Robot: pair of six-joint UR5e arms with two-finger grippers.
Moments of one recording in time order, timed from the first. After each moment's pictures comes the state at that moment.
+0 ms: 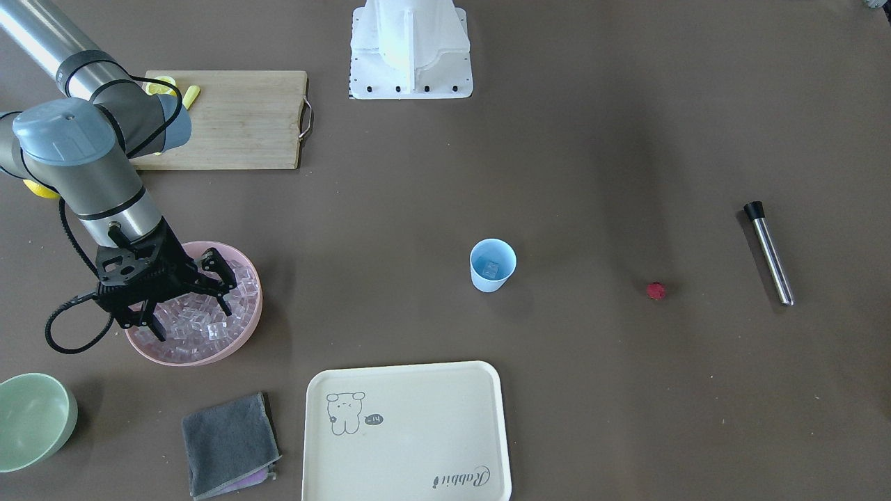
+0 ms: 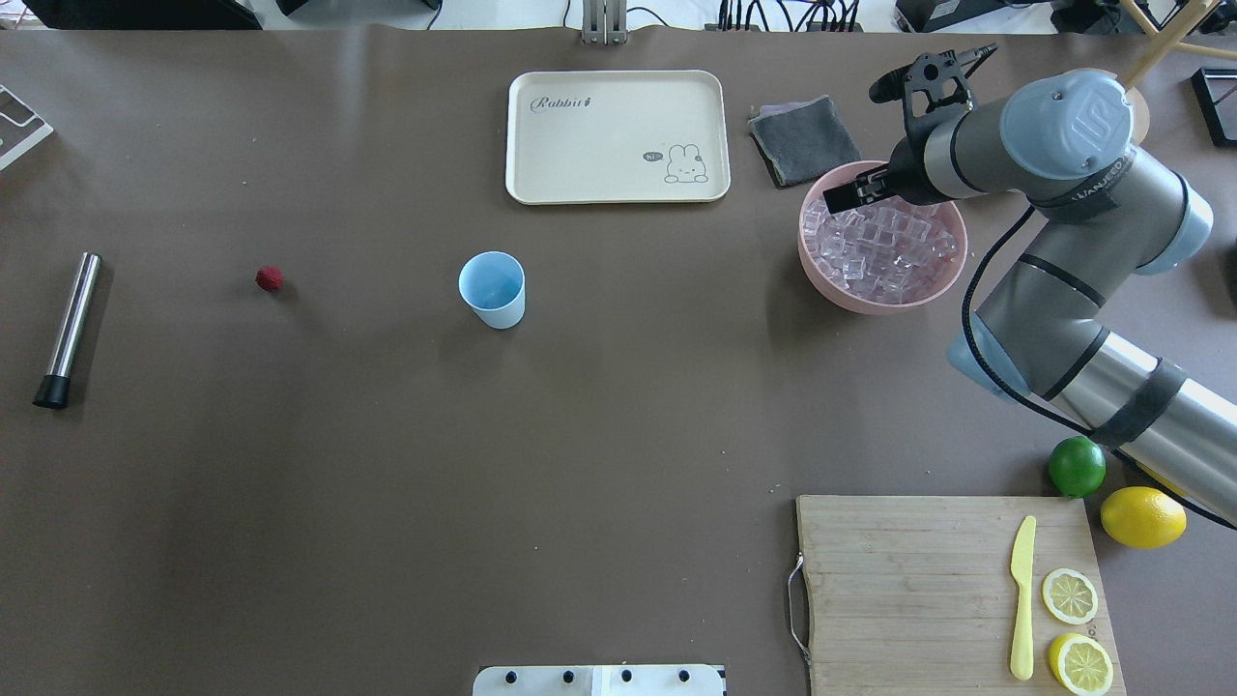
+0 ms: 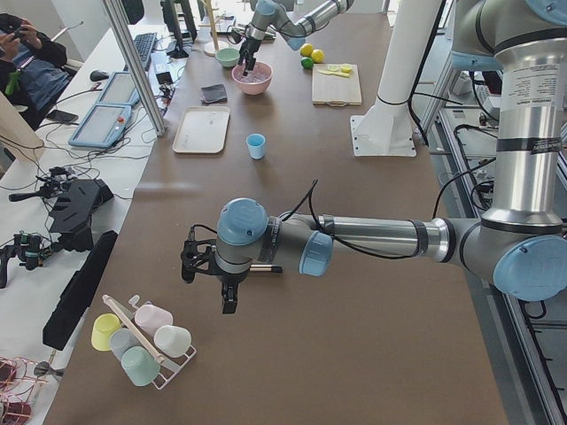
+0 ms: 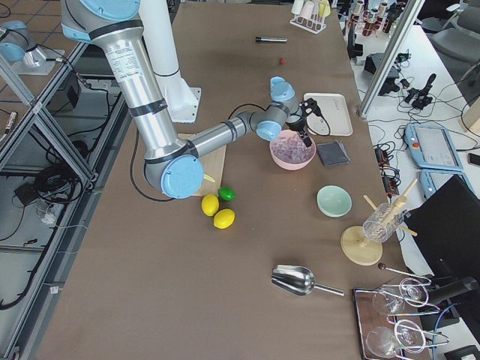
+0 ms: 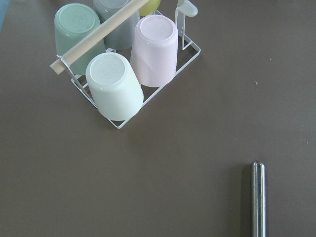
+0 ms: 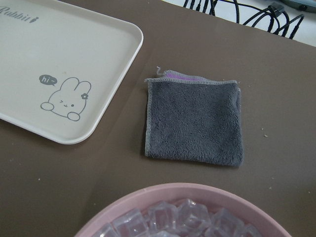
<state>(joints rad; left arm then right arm) -1.66 -1.54 -1.65 -1.80 -2.37 -0.27 0.86 -1.16 1.56 -0.99 1.84 0.65</state>
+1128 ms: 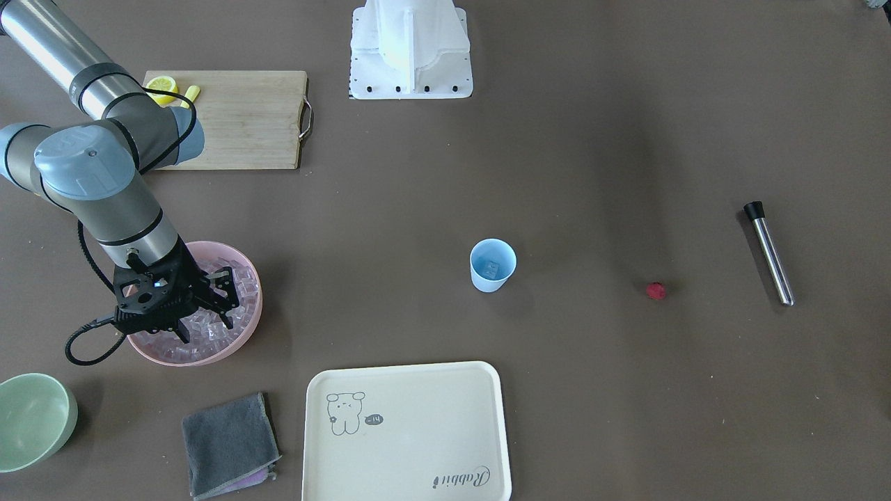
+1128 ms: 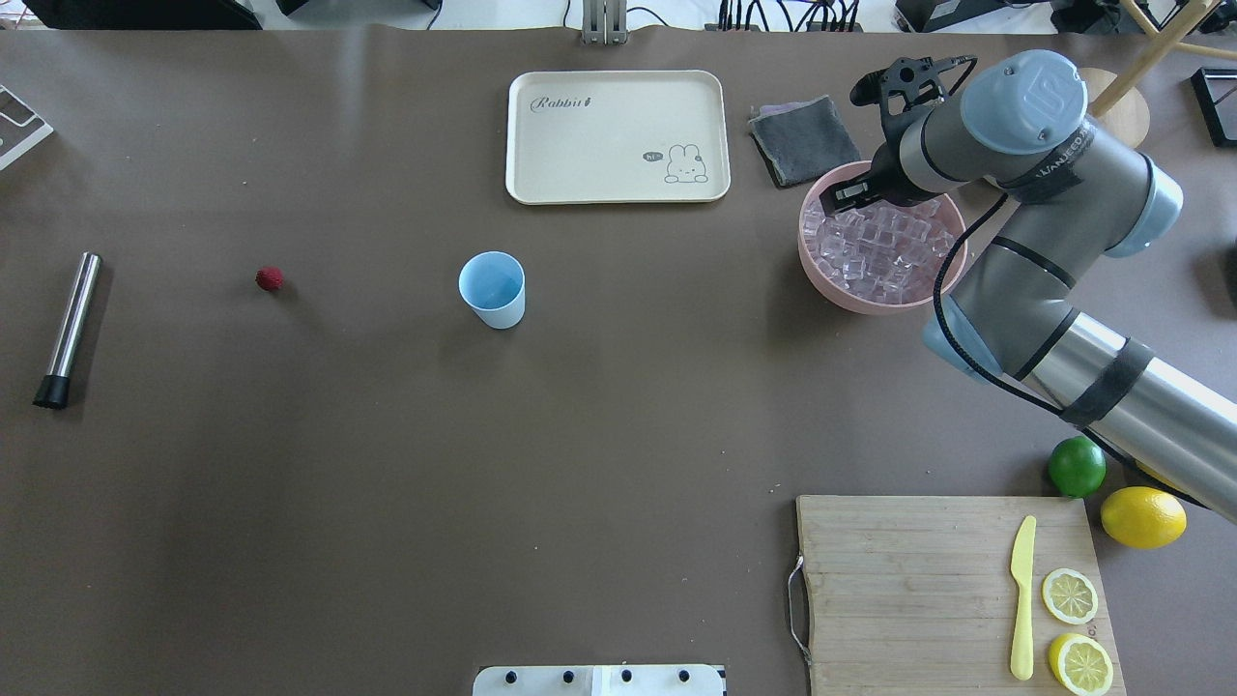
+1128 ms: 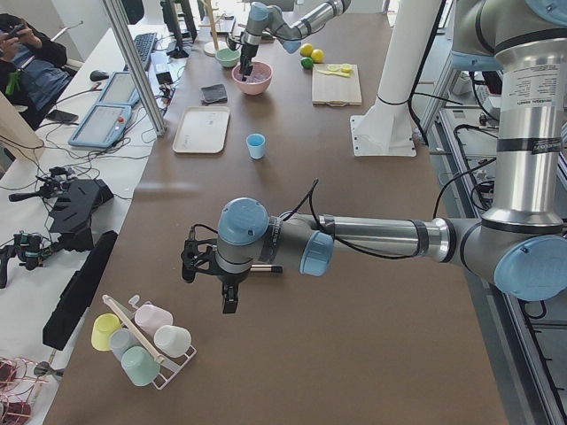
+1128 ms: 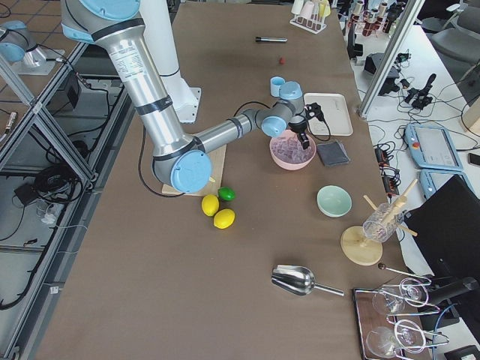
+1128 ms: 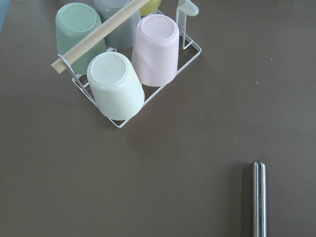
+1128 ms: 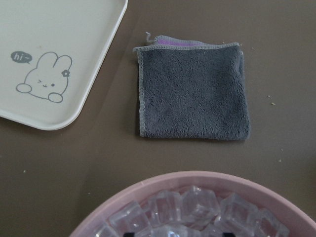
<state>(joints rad) -1.66 -1.54 -1.65 -1.80 -2.37 -0.27 0.86 -1.10 1.50 -1.11 1.91 0.69</state>
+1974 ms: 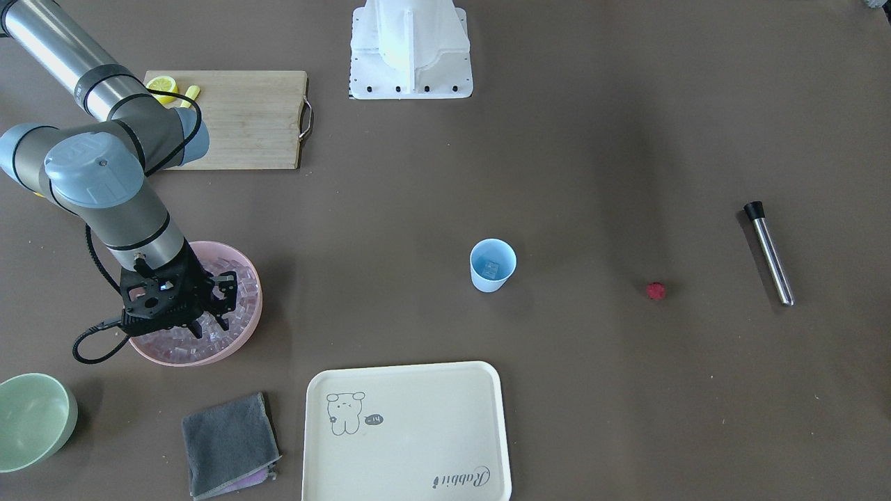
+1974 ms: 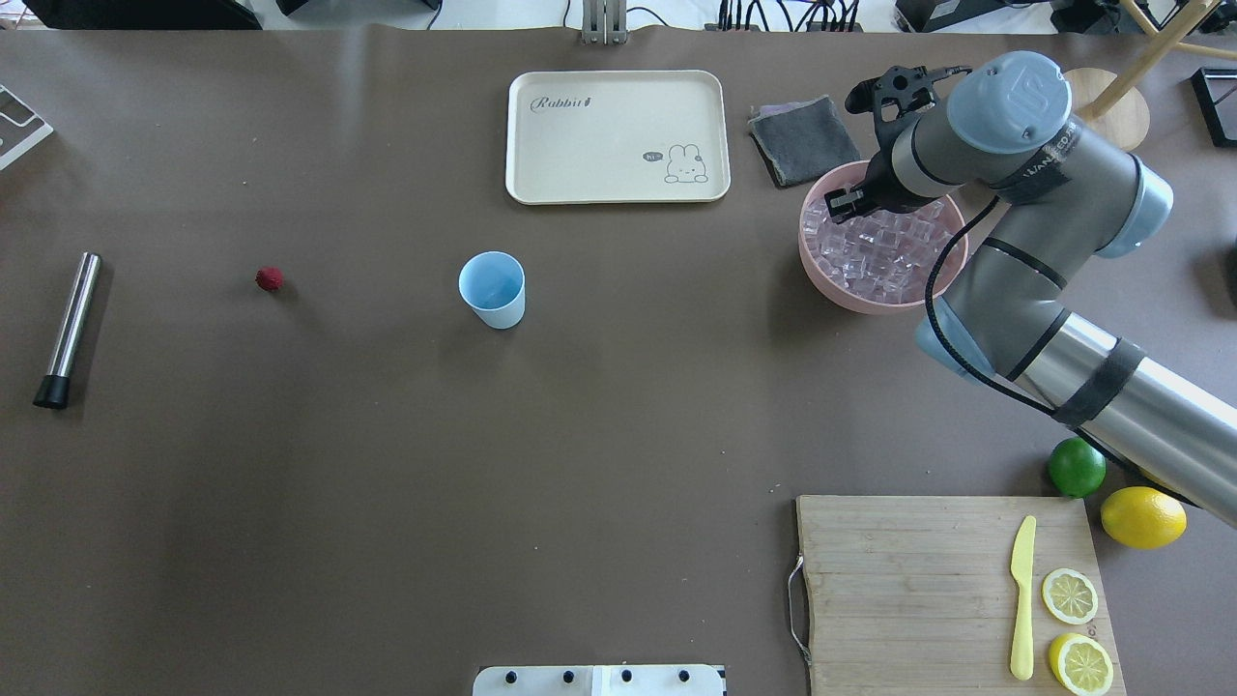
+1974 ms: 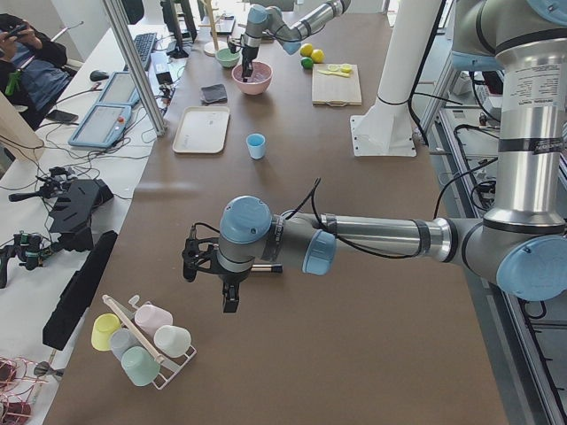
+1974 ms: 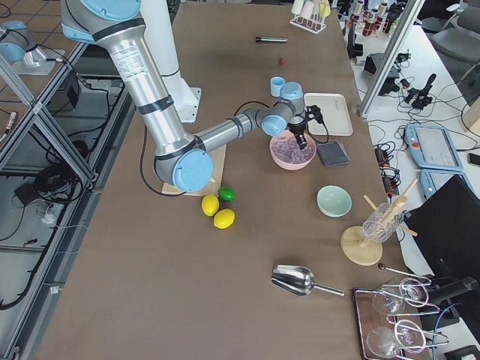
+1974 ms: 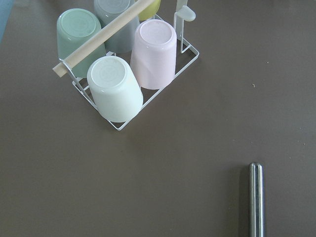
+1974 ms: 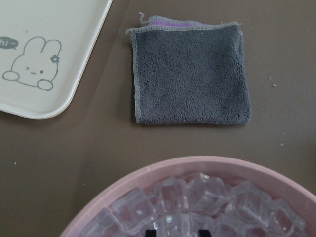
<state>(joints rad) -1.67 -1.53 -1.66 -1.80 -2.37 -0.27 0.86 -1.10 1.48 -1.15 1.92 0.70</state>
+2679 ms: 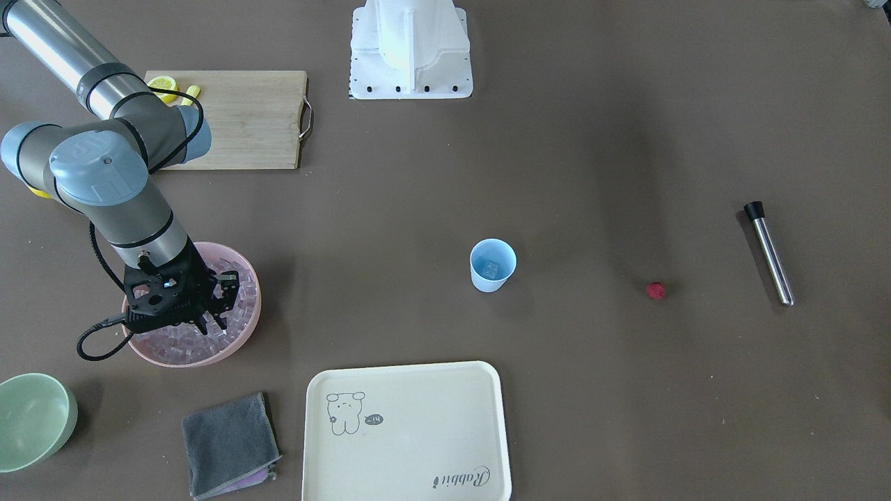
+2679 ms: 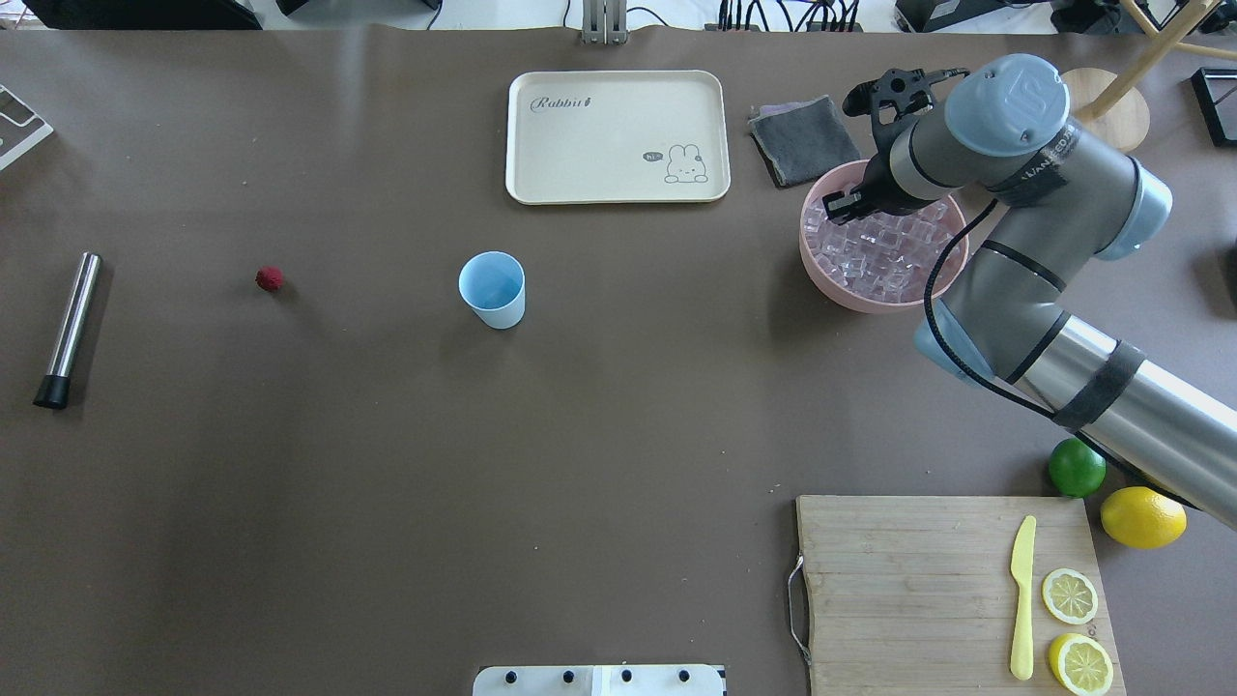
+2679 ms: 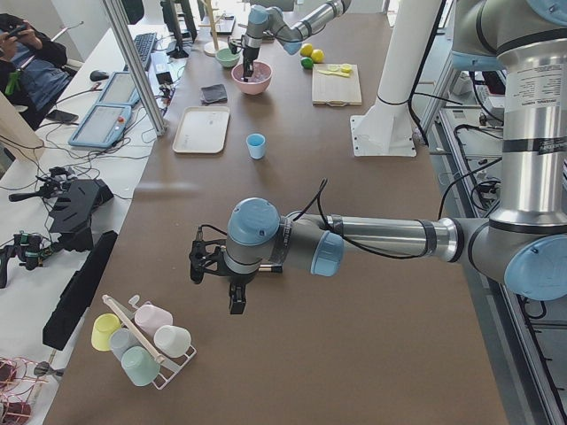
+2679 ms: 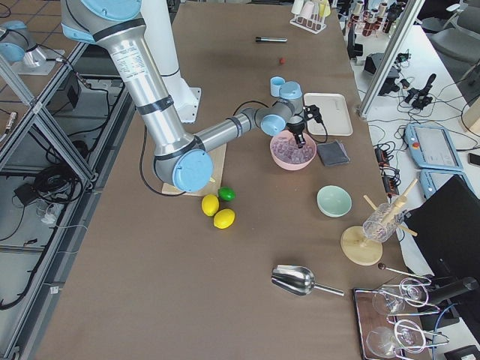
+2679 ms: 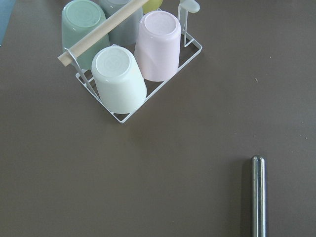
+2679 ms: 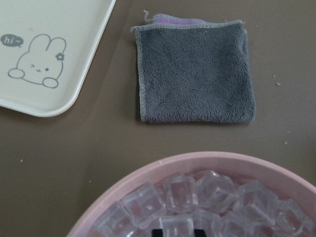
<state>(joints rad) -1.67 -1.50 -1.69 -1.80 -2.37 -0.27 0.86 -1.10 1.51 -1.17 1.92 0.70</state>
